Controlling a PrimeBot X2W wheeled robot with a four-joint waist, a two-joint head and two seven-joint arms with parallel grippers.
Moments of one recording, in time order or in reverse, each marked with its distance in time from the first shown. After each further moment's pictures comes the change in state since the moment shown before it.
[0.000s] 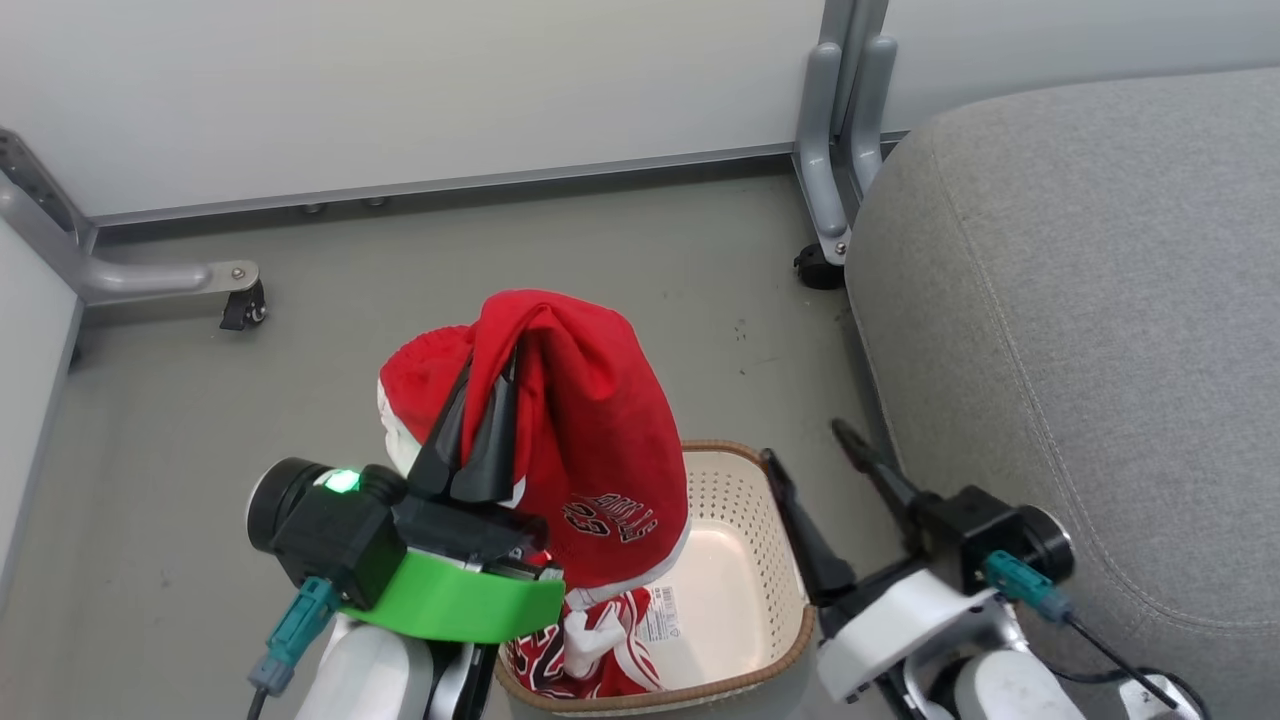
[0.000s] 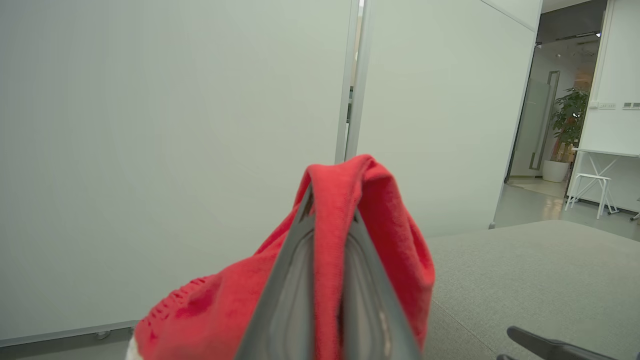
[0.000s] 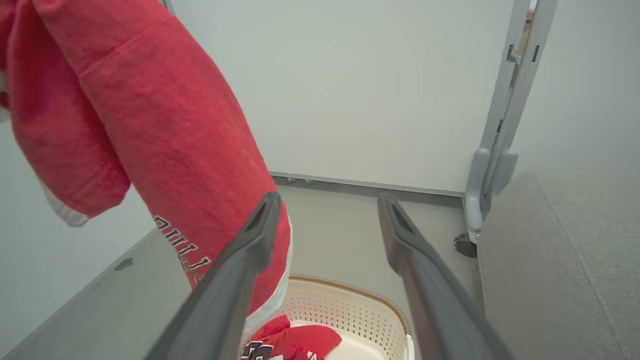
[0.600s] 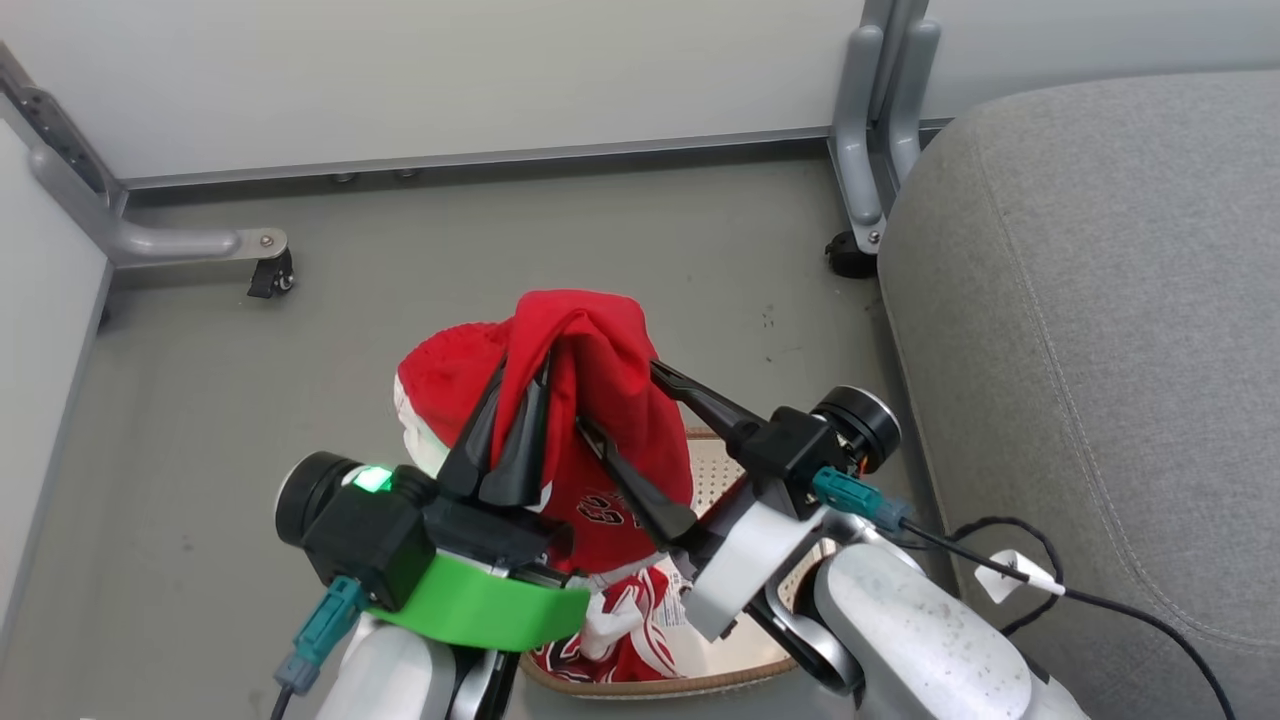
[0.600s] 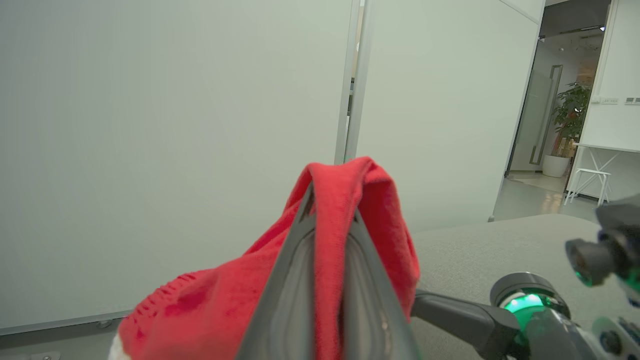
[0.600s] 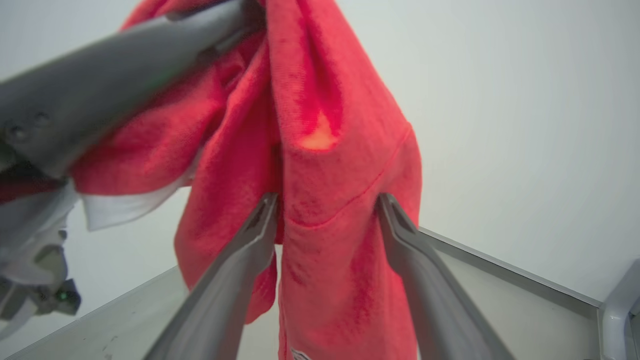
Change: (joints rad) left arm -0.010 0.000 -0.043 -0.003 -0.004 -0.002 0.006; right arm -0.373 -0.017 0.372 0.204 0.133 0.000 -0.070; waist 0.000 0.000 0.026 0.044
